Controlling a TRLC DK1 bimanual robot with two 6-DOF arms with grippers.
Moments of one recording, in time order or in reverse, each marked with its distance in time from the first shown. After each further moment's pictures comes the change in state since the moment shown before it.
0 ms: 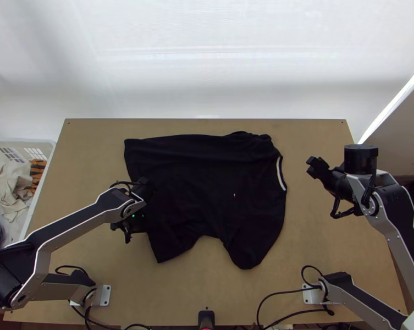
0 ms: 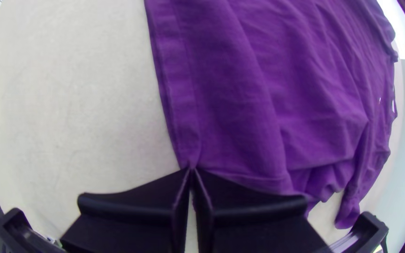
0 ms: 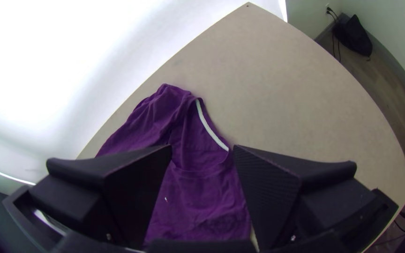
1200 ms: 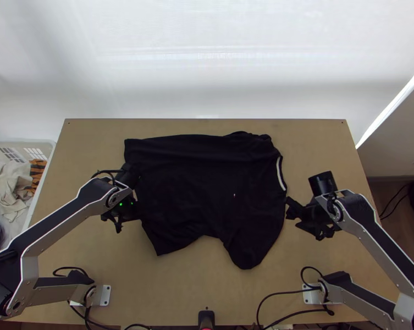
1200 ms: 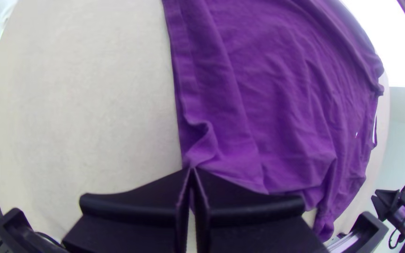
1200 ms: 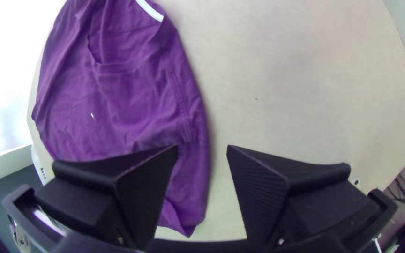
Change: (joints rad) left arm 0.132 -0.074 0.083 -0.058 -0.004 0.027; right arm 0.069 0.067 -0.333 -0.085 -0.235 0.045
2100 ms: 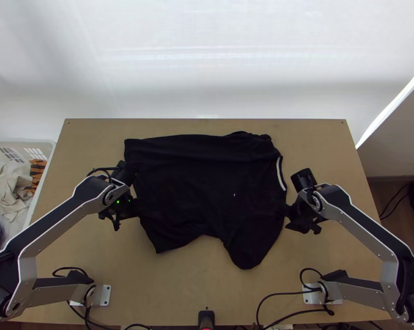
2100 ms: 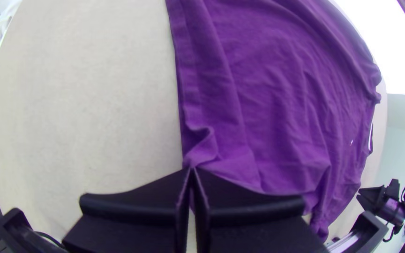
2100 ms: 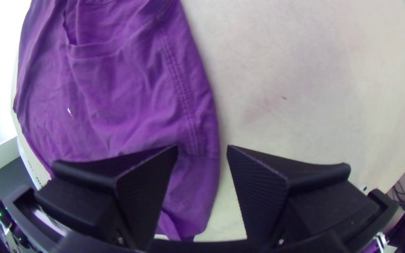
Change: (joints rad) left arm 0.026 -0.010 0.019 -0.011 0.000 0.000; right arm 0.050 0.213 -0.001 0.097 -0.027 0.000
